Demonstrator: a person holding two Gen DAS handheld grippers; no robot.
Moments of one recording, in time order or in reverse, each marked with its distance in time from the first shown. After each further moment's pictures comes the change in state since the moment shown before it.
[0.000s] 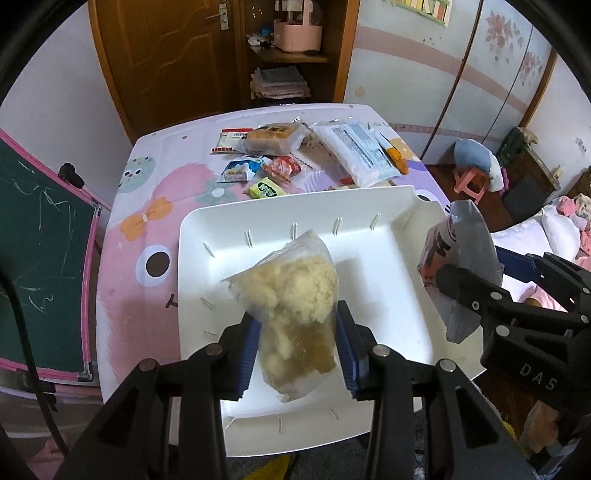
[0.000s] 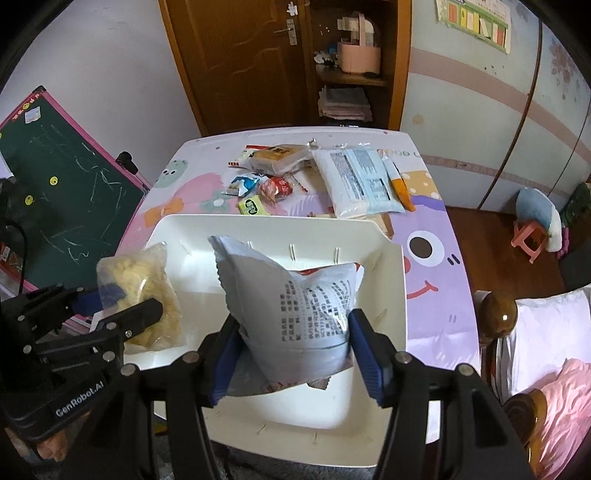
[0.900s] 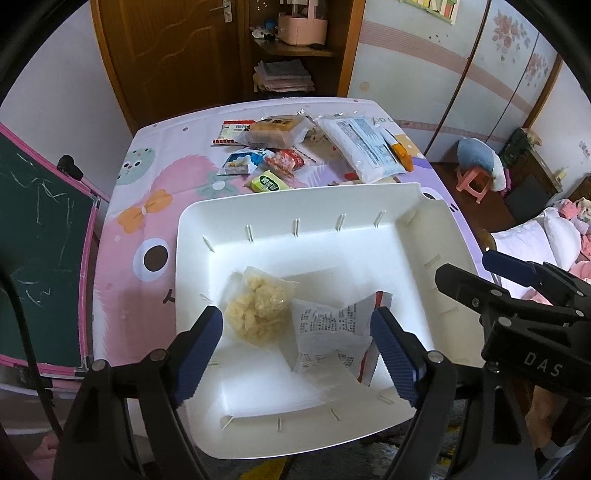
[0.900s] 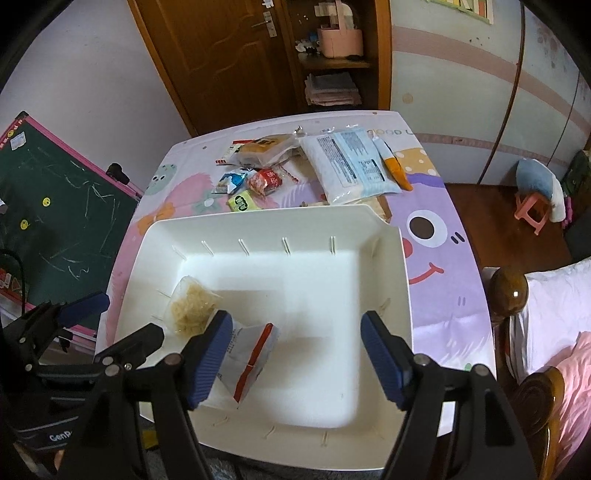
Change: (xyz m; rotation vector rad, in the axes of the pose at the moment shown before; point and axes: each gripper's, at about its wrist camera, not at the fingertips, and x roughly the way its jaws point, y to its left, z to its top) left arm 0.008 0.004 0.003 -0.020 0.024 -0.003; right arm 0.014 -0.016 0.002 0.098 0.036 0.029
